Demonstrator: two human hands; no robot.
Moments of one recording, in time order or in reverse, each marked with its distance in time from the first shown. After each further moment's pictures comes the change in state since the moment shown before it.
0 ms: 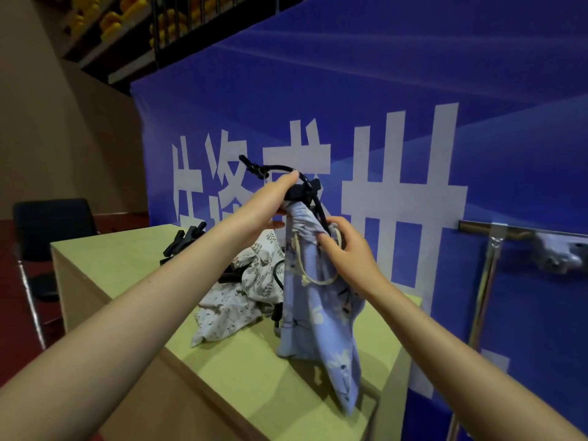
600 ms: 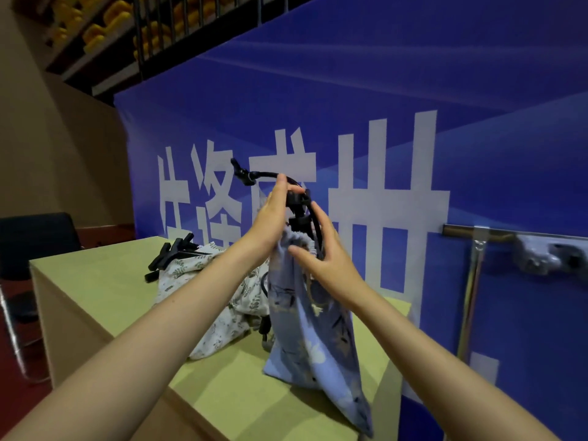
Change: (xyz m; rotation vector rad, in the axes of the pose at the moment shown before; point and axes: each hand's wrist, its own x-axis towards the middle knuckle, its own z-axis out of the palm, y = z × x) left_hand 0.015 -0.008 0.039 -0.199 0.079 0.231; right_hand 0.006 0.005 0.004 0.128 -0.073 -0.084
